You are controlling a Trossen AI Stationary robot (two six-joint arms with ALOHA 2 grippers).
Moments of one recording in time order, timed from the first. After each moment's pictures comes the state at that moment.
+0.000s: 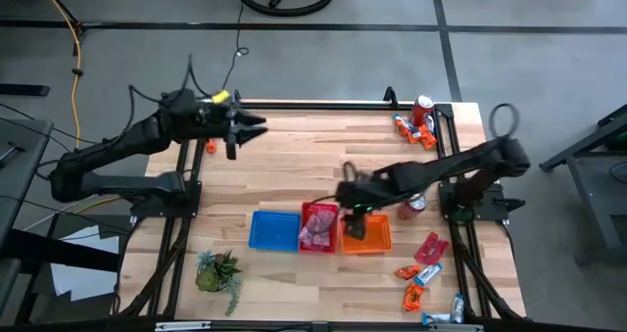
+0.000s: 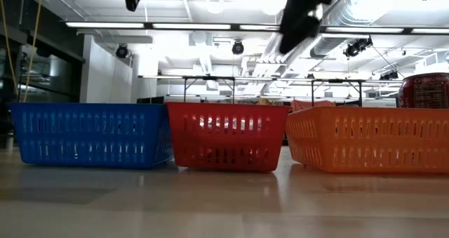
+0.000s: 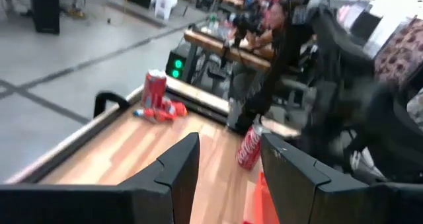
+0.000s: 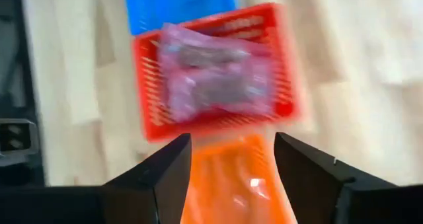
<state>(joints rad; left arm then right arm) 0.39 0.85 0.93 -0.24 0.21 -0.28 0.23 1.60 1.35 -0.82 0.05 0.46</state>
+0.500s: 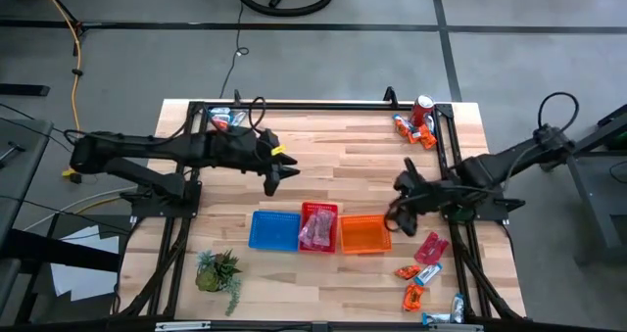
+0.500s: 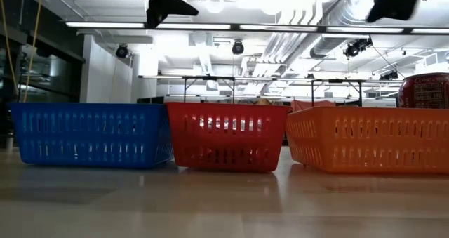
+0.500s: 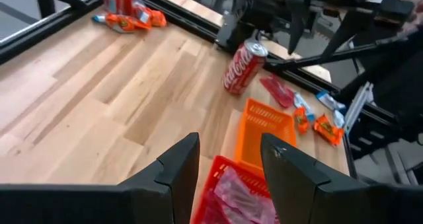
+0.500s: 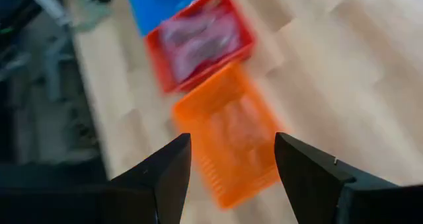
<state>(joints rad) 0.04 1.18 0.99 -0.26 -0.03 -0.41 0.43 1.04 1.00 -0.84 0.17 0.93</state>
